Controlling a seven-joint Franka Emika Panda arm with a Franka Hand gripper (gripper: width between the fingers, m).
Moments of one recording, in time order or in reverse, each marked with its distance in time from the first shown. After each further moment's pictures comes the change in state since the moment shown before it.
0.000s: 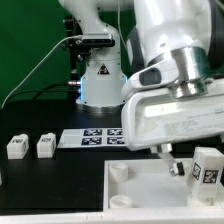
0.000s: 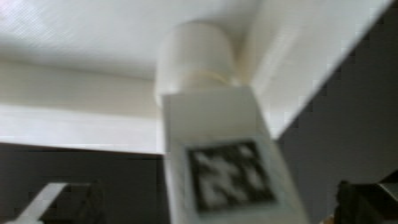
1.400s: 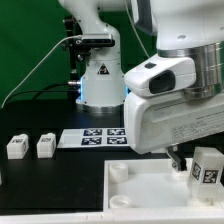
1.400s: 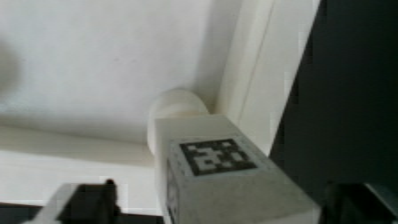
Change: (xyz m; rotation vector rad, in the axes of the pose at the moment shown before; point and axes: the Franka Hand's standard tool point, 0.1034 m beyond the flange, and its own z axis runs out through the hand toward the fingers) arm -0.008 0.004 0.007 0.101 -0.499 0.032
